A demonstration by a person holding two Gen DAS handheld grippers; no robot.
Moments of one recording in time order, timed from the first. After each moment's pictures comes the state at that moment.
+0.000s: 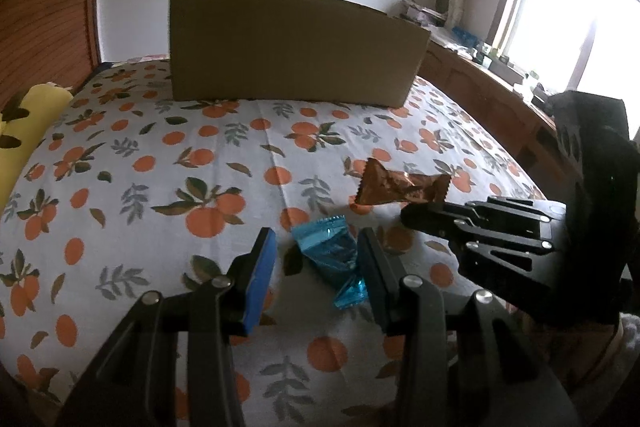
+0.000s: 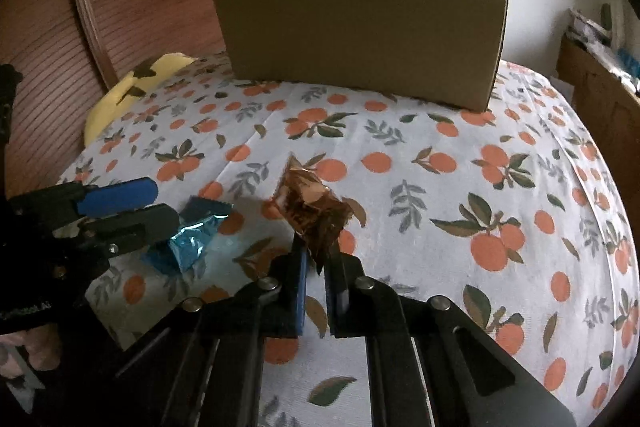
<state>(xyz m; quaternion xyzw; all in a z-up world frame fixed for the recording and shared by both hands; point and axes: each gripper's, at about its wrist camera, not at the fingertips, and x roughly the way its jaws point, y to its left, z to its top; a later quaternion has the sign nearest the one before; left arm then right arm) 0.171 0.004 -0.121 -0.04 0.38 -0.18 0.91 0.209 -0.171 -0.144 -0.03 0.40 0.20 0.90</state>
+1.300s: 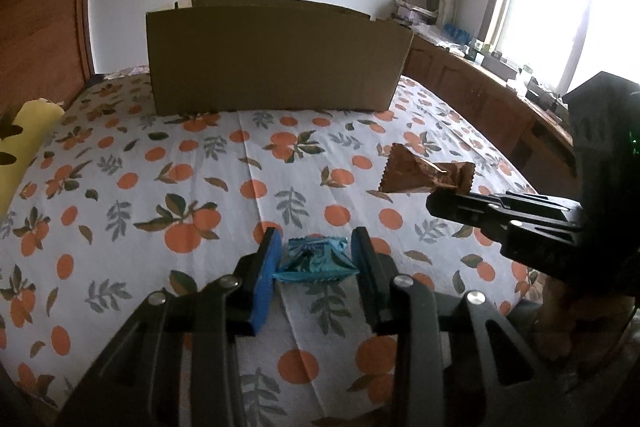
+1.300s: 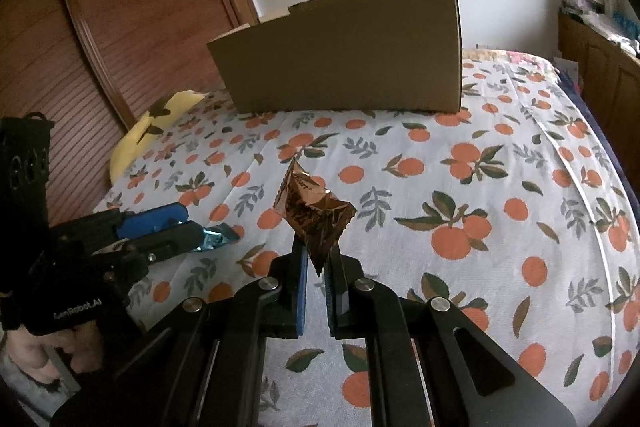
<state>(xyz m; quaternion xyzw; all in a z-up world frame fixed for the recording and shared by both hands) 0.170 -0.012 -0.111 -0.03 0.37 -0.19 0.91 0.198 -0.209 -0.123 0.04 0.37 0.22 0.90</state>
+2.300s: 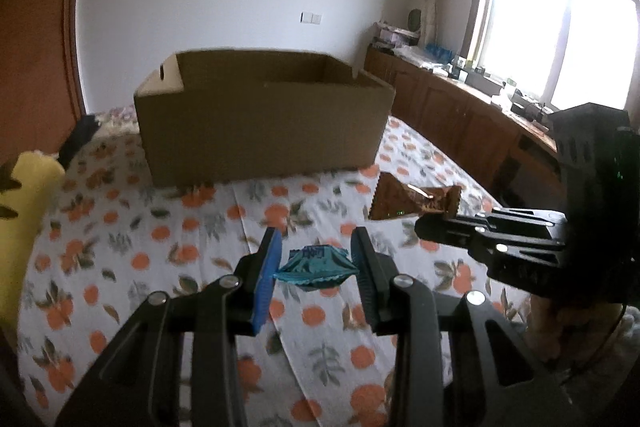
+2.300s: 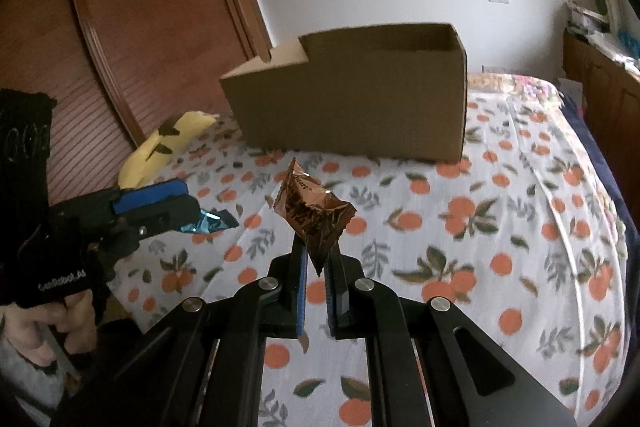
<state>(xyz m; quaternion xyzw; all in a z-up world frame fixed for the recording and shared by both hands) 0.191 -0.013 -0.051 -0.01 0.31 -0.21 0.93 0.212 -0.208 -0.081 0.02 0.34 0.24 0.91</state>
